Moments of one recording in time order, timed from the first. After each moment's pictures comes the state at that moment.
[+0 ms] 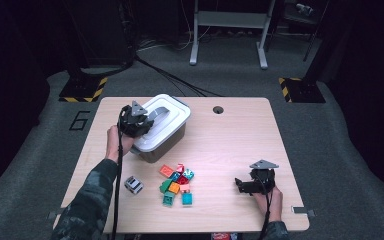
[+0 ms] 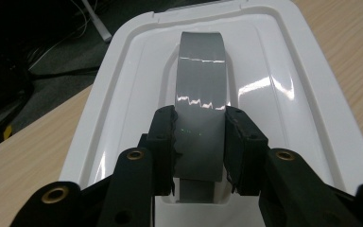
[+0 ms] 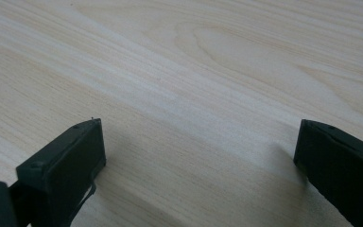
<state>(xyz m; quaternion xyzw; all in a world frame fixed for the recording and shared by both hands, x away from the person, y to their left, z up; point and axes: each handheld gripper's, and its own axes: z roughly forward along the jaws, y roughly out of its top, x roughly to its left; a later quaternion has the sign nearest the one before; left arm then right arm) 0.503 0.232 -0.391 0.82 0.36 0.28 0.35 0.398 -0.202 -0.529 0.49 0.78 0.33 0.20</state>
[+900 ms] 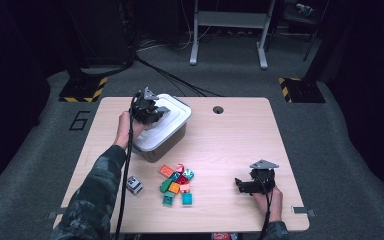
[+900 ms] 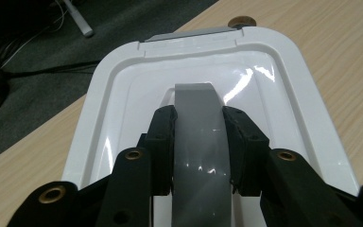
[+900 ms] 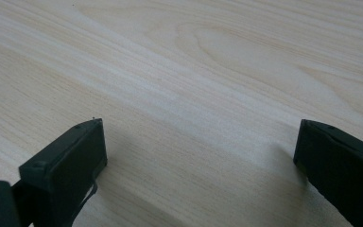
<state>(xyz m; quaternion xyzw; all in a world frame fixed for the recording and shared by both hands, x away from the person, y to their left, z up) 0.546 0.205 -0.374 0.83 0.36 0.24 0.34 0.398 -0.202 -0.529 0.49 0.78 0.33 0.20</state>
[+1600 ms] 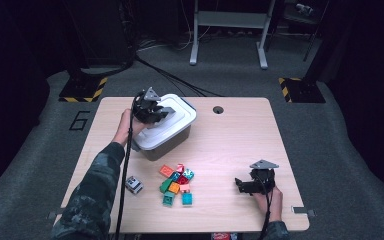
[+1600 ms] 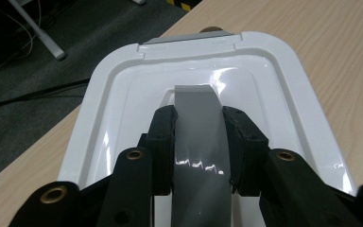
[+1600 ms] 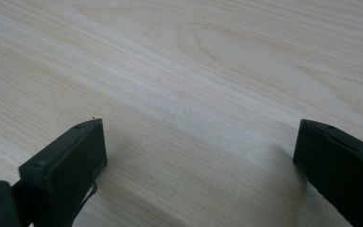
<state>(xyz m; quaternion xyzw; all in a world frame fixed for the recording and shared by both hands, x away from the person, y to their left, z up) 0.554 0.202 -0.376 0.86 0.28 0.22 0.37 0.398 -0.202 -0.529 0.48 0.78 0.34 0.20</state>
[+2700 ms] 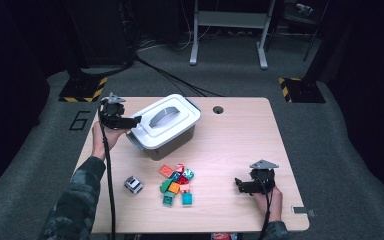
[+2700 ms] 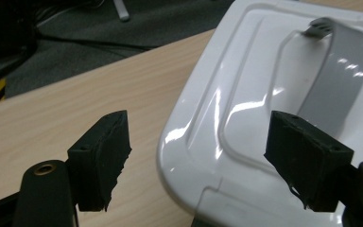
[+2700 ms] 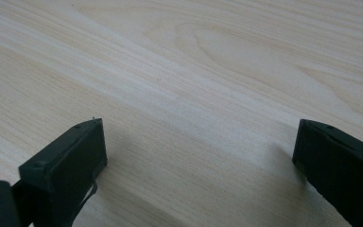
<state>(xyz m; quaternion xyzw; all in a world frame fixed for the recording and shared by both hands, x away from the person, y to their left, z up) 0.520 0.294 -0.385 0.76 0.48 0.24 0.37 0.399 -0.203 -0.529 0.48 0.78 0.34 0.21</state>
